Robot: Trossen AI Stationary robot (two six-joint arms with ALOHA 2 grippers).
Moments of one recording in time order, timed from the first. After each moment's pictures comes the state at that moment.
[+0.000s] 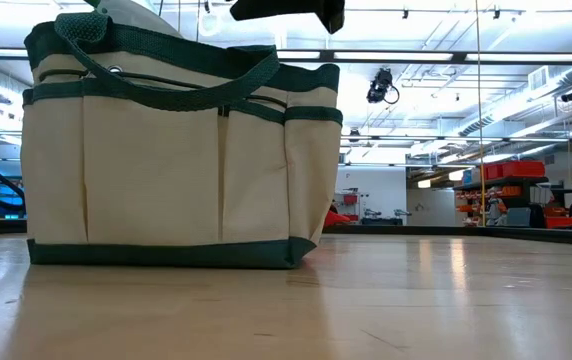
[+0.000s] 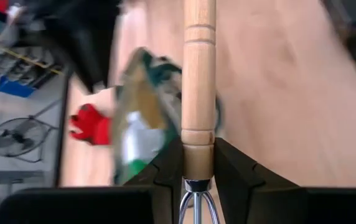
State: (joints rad) left arm -1.01 1.82 1.72 -1.31 -0.89 -0.62; right arm 0.38 1.82 1.44 -0.21 0.43 0.28
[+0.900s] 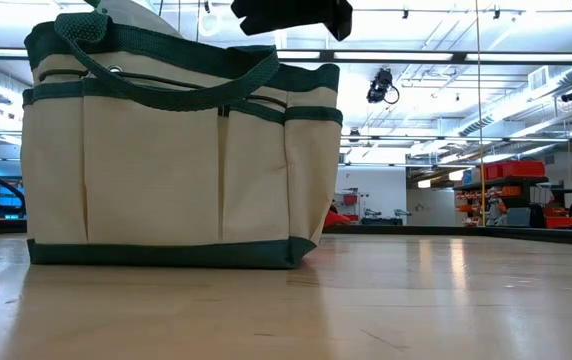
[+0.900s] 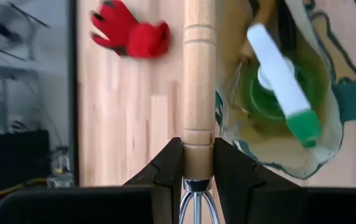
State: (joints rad) left arm -0.67 1.72 1.72 -1.57 -0.65 -0.60; right arm 0.39 1.82 1.44 -0.27 0.43 0.31
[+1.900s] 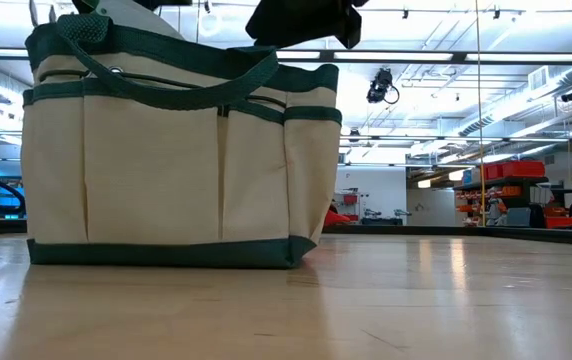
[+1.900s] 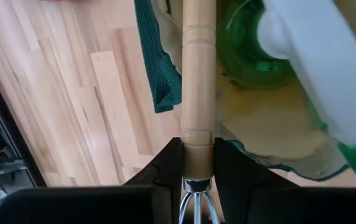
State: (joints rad) left arm -0.45 1.83 1.72 -1.57 -0.30 -0.33; right arm 0.39 1.83 1.44 -0.35 0.43 0.33
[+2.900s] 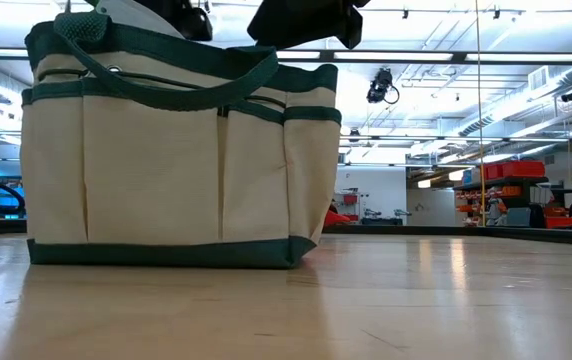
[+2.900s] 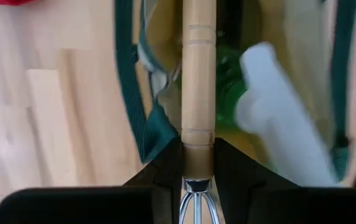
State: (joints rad) left arm -0.30 1.85 1.73 -1.40 -0.06 -0.33; right arm 0.39 1.83 1.44 -0.36 0.43 0.33
